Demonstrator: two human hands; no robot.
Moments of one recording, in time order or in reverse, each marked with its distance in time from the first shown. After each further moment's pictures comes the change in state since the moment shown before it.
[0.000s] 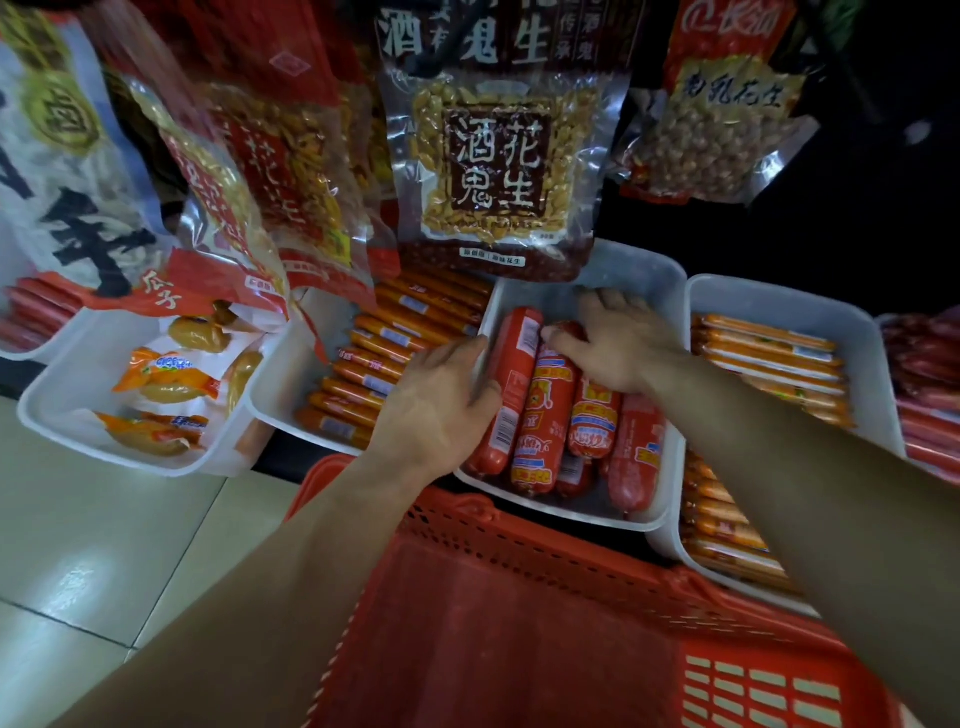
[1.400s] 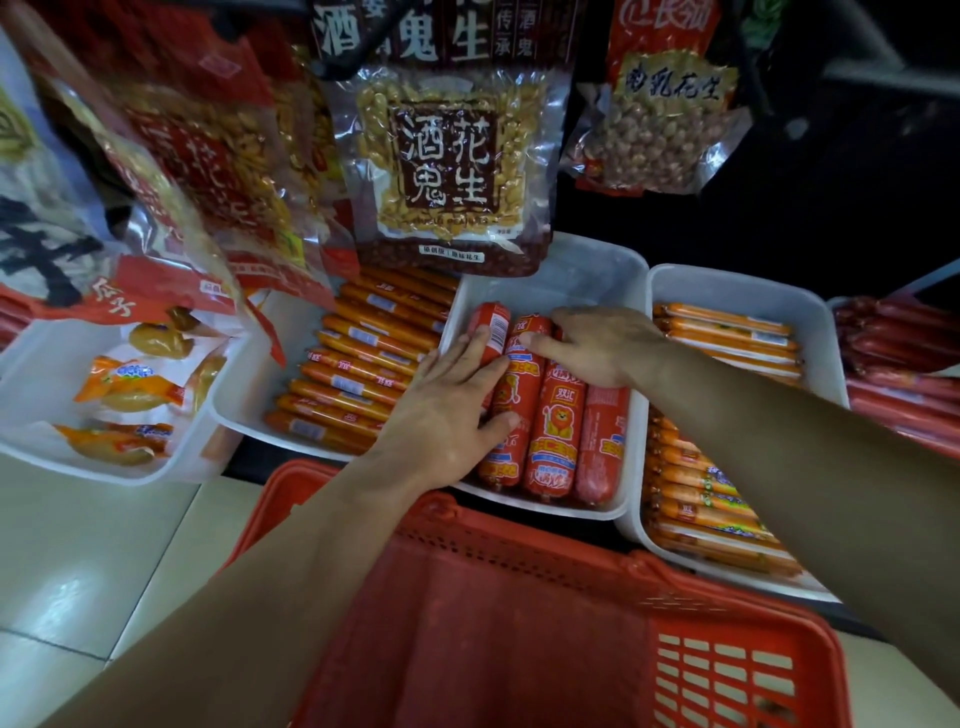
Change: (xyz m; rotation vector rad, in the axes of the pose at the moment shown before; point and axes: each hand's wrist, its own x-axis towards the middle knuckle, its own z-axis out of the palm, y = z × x) left_hand 0.007 0.015 0.025 0.242 -0.289 0.163; right_hand -0.005 0.023 -0.002 -0.036 -0.078 -0.125
